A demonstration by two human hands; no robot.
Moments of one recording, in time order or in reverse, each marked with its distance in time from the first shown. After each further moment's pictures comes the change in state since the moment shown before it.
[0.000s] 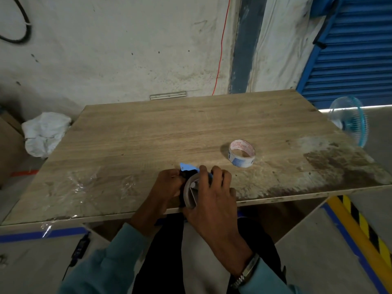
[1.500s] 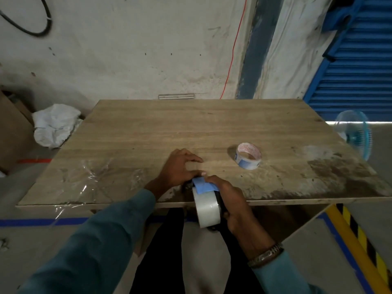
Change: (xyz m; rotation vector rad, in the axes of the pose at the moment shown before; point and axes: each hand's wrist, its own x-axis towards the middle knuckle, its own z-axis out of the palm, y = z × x) left_hand 0.063 -0.015 -0.019 0.620 -0.074 0.569; right_hand 0.020 0.017 -0.022 1.284 -0.489 0.948
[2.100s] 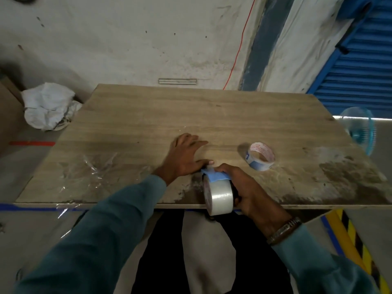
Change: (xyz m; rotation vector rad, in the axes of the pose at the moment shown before) left_hand 0.034 -0.018 -0.012 0.268 -0.057 -0.033; right_hand 0.033 -0.033 0.017 -0.086 -0.012 0.076
